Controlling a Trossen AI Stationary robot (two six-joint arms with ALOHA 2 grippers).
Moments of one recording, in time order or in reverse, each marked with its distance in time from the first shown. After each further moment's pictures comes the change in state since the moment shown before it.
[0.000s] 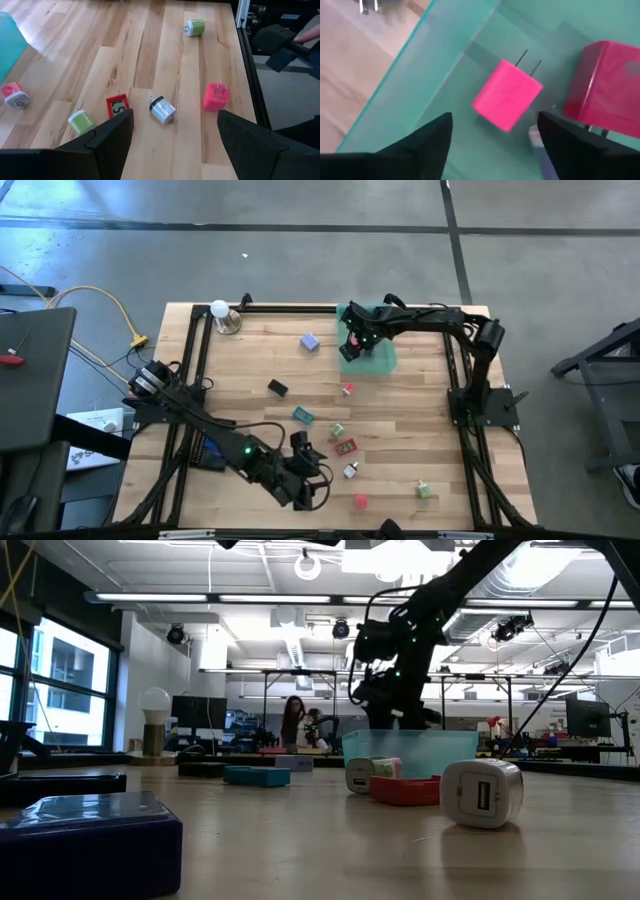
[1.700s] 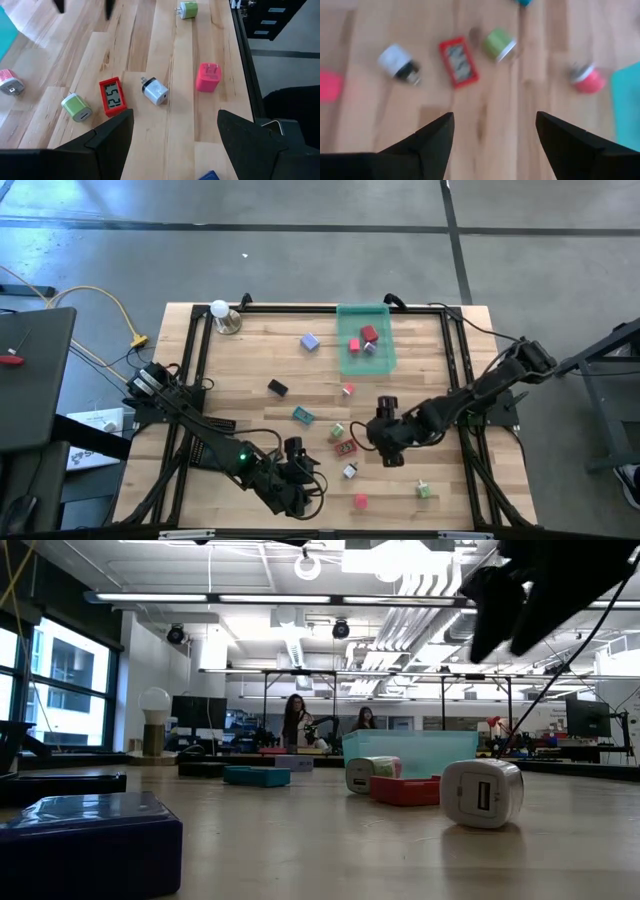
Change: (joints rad) left arm -0.043 0.000 0.000 -0.068 0.001 -0.034; right arm 0.993 -0.375 -0.165 -0.149 0.345 -0.063
